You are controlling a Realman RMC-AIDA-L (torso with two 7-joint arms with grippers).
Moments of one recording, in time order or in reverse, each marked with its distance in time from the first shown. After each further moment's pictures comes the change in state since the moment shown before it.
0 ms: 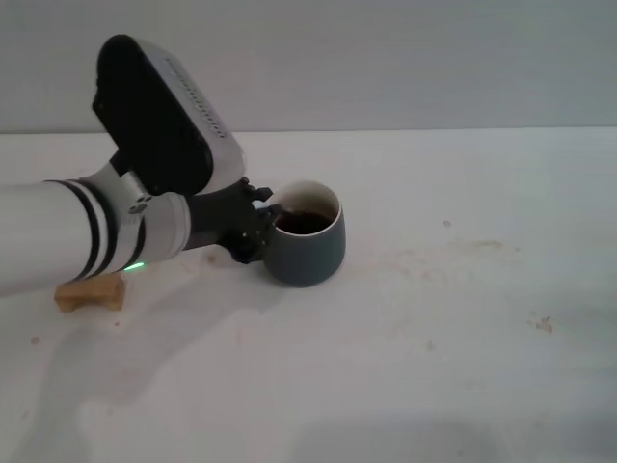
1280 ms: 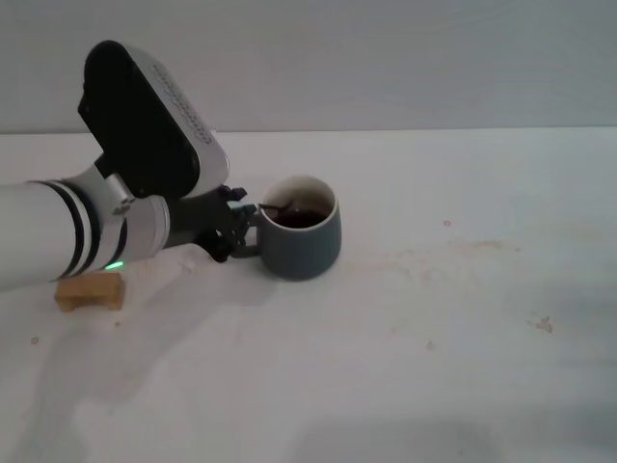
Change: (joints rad) left arm 0.008 -0.002 -0.022 0.007 0.063 -0.009 0.004; right arm 0.024 -0.002 -0.011 0.000 -0.006 0.019 0.000
